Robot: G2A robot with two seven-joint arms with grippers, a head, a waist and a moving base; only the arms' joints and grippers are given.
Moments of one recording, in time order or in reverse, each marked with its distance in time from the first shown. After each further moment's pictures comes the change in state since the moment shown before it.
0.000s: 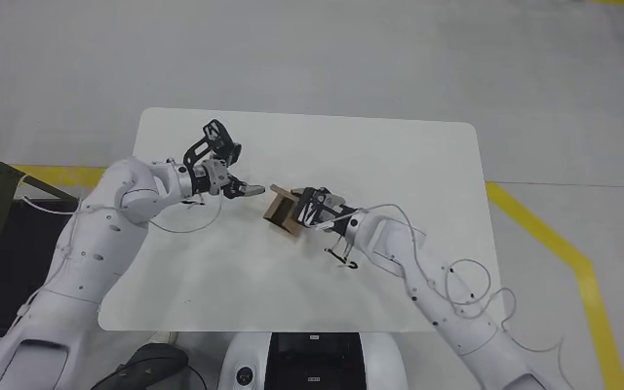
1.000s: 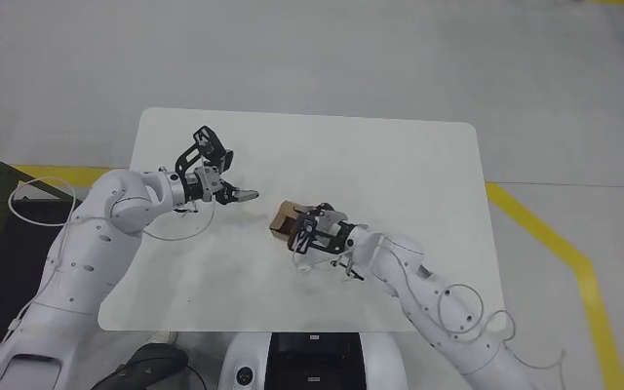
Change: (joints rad) left arm 0.065 0.010 -0.043 -0.039 -0.029 0.024 -0.042; right arm -0.079 0.020 -0.027 -0.078 -0.273 0.002 0.036
